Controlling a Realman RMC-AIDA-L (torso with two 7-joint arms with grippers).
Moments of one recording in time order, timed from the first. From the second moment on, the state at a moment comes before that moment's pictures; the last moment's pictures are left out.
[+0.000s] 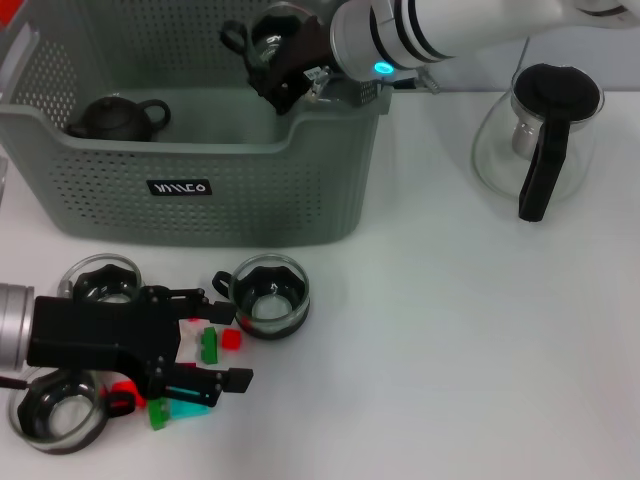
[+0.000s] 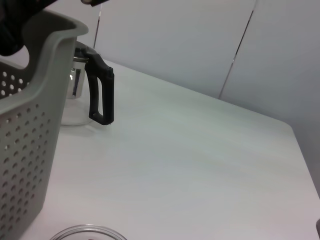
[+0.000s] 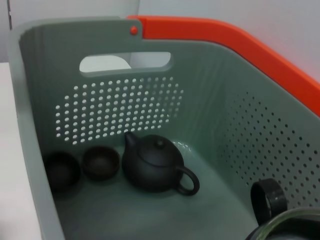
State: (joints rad) left arm -0.50 -2.11 0.52 0.80 2.33 1.82 -1.34; right arm 1.27 2.11 -1.40 -0.42 -2.11 -0.65 1.99
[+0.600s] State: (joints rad) left arm -0.51 -2.11 0.52 0.80 2.33 1.82 -1.34; right arm 1.26 2.11 -1.40 -0.41 -2.11 -0.65 1.99
